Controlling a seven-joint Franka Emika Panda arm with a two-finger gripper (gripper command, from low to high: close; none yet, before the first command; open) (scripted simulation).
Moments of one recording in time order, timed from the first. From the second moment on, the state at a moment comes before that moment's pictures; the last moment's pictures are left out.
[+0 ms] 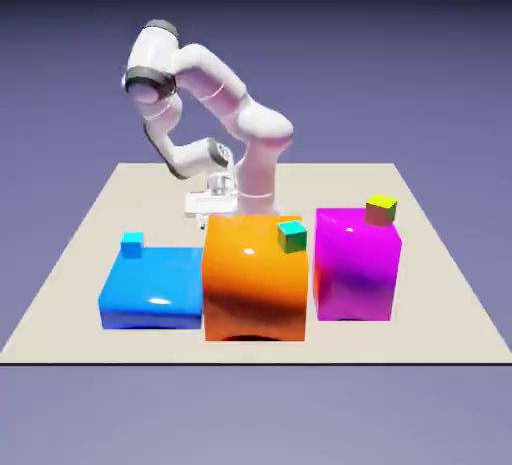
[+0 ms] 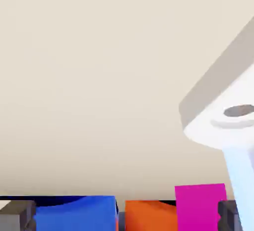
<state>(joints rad) 2.28 -0.79 2.33 -2.99 1.46 1.45 0.31</state>
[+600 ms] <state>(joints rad) 2.52 -0.84 2.76 -2.96 1.82 1.30 0.28</state>
